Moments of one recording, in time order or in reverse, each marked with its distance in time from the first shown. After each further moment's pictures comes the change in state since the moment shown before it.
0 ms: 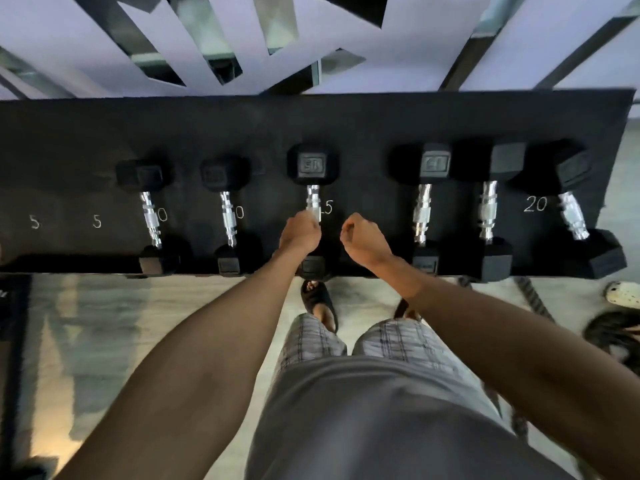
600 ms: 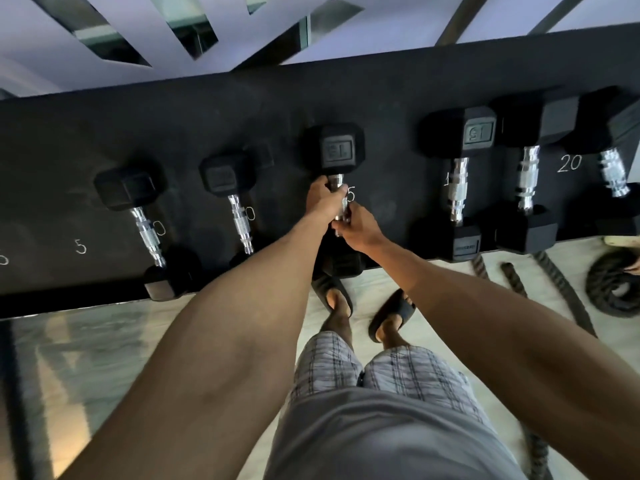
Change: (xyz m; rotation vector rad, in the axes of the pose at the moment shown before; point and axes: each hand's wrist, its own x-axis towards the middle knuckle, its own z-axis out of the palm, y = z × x) left_hand 0.076 -0.001 -0.012 -0.455 -0.165 0.002; right_hand 0.053 -0.040 0.072 0.263 -0.041 0.241
